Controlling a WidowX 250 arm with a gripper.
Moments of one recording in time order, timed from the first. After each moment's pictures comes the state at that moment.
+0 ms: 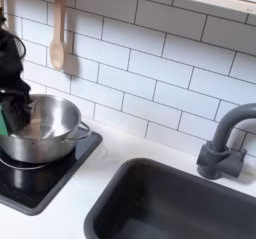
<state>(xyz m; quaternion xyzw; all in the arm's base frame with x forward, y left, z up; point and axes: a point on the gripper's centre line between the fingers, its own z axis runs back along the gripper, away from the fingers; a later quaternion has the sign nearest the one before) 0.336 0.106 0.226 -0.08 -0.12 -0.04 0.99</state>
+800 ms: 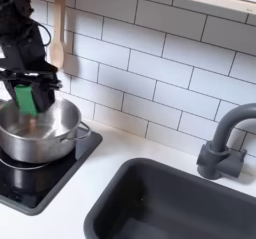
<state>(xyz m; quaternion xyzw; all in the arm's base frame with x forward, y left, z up) 0.392 0.095 0.214 -0.08 -0.12 -0.02 0.99</state>
